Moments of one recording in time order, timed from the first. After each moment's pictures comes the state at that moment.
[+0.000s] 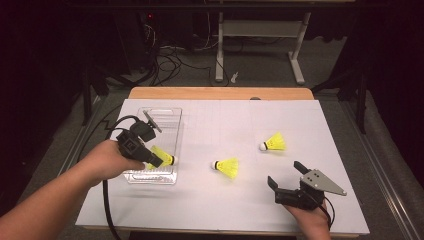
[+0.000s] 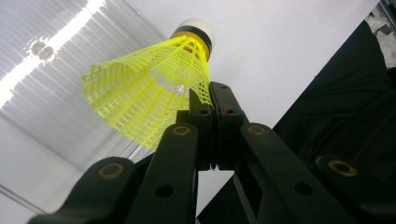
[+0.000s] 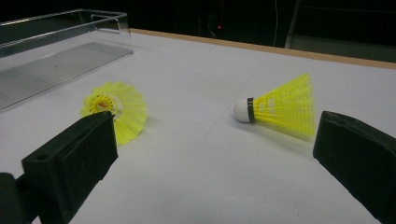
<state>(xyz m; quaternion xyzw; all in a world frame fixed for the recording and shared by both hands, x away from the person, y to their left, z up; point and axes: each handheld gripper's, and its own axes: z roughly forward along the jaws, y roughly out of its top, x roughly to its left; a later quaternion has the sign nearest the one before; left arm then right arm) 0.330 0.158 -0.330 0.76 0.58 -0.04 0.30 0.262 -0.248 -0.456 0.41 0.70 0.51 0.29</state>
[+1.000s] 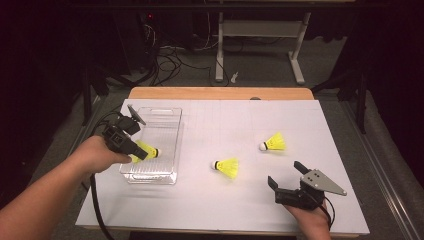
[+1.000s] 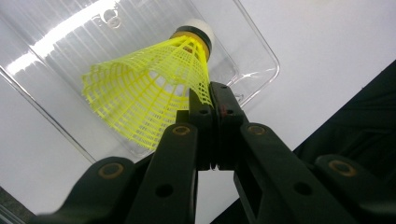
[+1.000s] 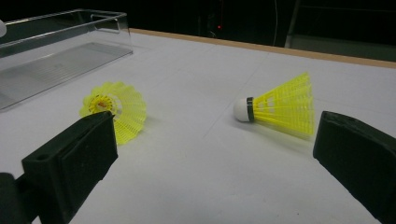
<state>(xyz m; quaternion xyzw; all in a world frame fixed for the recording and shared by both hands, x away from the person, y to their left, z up) 0.354 0.196 -0.341 0.72 0.63 0.00 0.29 0.263 -0.249 -0.457 0.41 0.70 0.51 0.29</state>
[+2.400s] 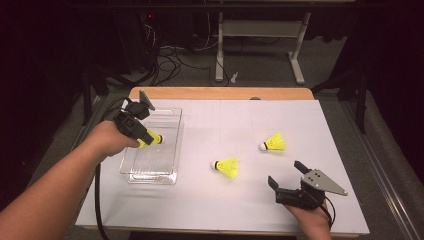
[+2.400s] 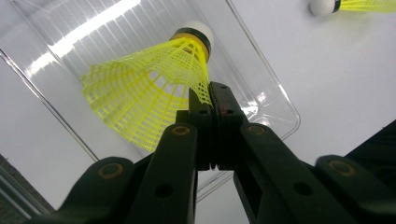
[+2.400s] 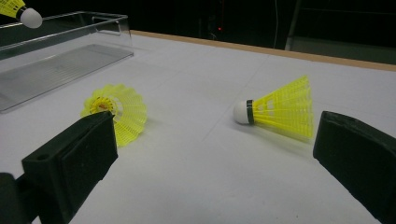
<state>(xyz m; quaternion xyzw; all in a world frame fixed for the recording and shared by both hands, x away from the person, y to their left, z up) 0.395 0.175 -0.334 0.71 0.65 0.04 0.27 0.263 -0.250 -0.455 0.41 0.70 0.51 0.29</state>
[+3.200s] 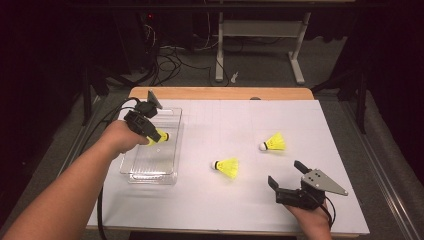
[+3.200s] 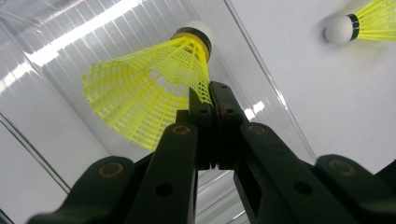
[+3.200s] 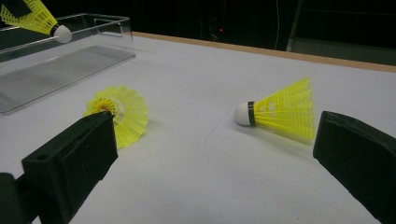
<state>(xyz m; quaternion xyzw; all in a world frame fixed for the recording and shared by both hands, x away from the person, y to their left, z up) 0.419 0.165 -0.359 0.70 0.66 0.04 0.27 0.263 -0.250 -0.455 0.41 0.70 0.51 0.29</state>
